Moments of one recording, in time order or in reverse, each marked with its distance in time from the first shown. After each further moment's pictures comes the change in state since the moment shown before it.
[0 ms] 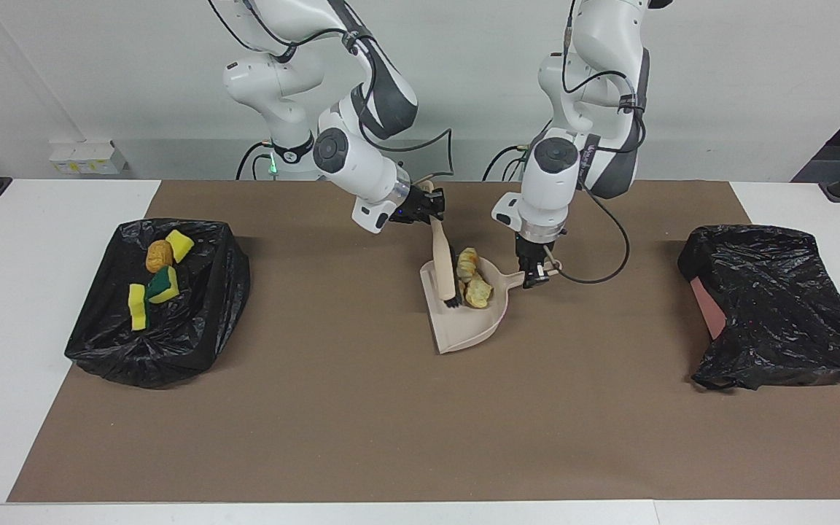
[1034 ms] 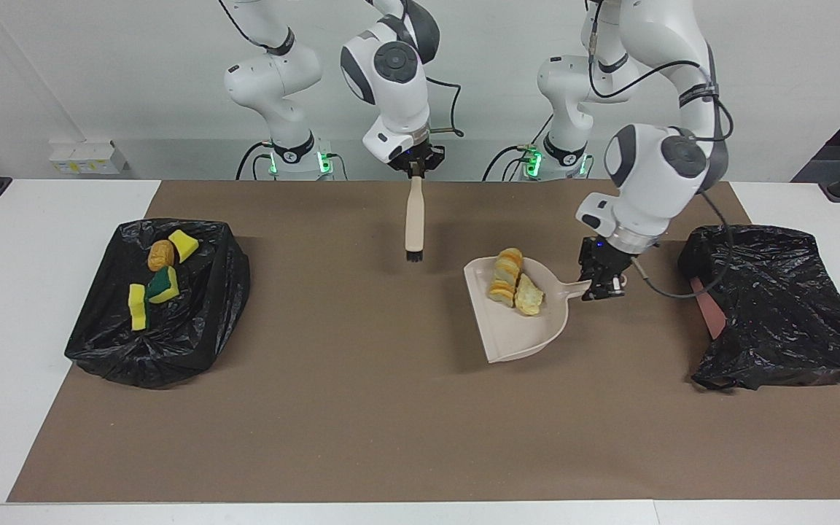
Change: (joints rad) left arm 0.227 0.001 0.006 0.223 -0.131 -0.207 0.297; right arm 0.225 -0.159 0.022 -0.120 -0.264 -0.145 0.531
